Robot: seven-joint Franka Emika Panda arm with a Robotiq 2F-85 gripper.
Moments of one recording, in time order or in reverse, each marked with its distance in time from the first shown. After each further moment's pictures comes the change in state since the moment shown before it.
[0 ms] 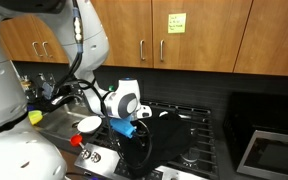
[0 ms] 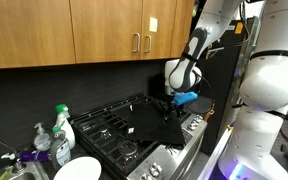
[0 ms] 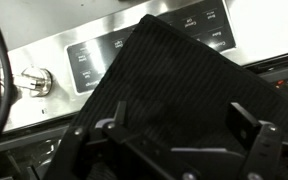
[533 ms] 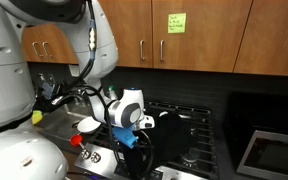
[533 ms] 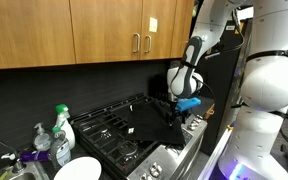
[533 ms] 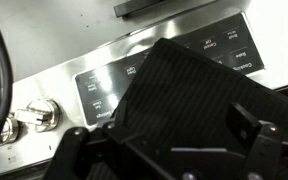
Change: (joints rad) arm 0.024 0.083 -0.067 0.002 0.000 0.016 0.007
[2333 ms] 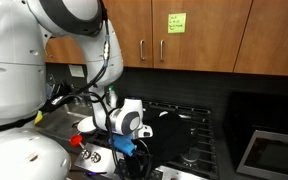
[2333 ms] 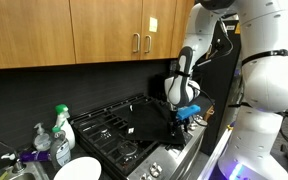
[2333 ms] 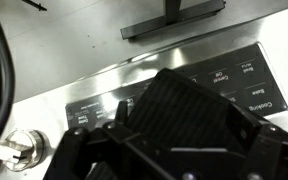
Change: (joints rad) arm 0.092 0.195 -0.061 0.042 0.043 0.028 -0.023
